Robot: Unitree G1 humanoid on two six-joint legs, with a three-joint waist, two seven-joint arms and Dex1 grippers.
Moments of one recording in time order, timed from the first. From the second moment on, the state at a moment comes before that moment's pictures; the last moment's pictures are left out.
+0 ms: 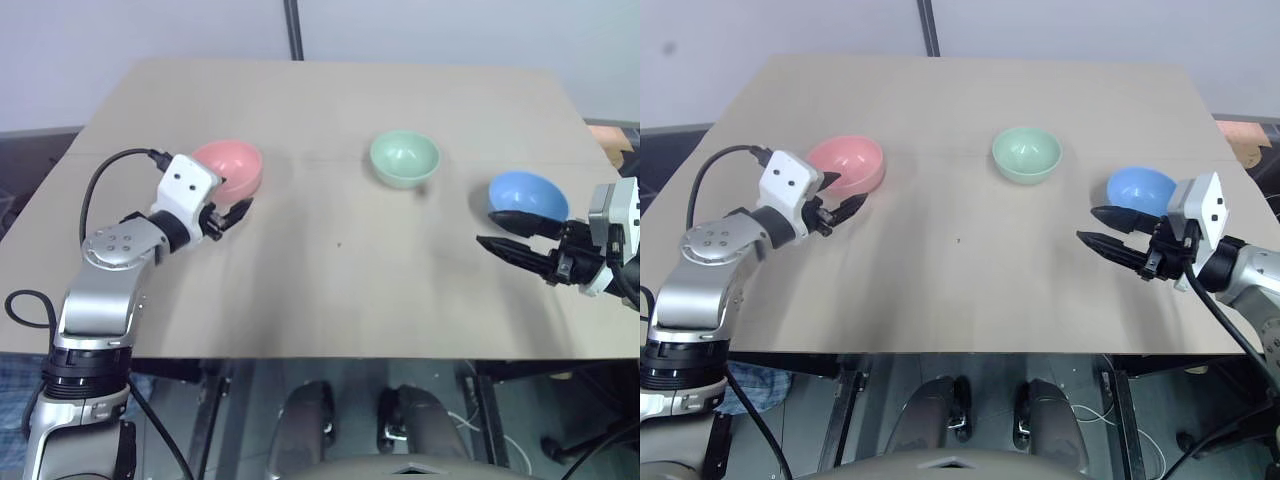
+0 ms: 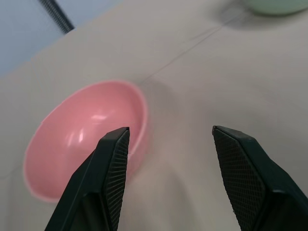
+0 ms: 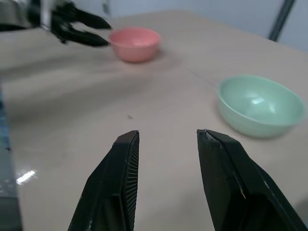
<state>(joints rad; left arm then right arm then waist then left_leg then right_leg) -0.36 0.76 0.14 -0.15 -0.17 0.48 -0.60 -0.09 -0.82 -0.37 -0.54 0.77 0.62 0.89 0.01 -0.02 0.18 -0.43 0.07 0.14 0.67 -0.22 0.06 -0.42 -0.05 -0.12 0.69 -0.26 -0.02</state>
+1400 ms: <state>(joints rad) -0.72 0.75 -0.11 0.62 0.13 0.08 -0.75 -0.03 -0.82 -0.44 -0.58 0.86 0.60 0.85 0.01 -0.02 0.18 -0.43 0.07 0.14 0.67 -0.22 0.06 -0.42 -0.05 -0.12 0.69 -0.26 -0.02</state>
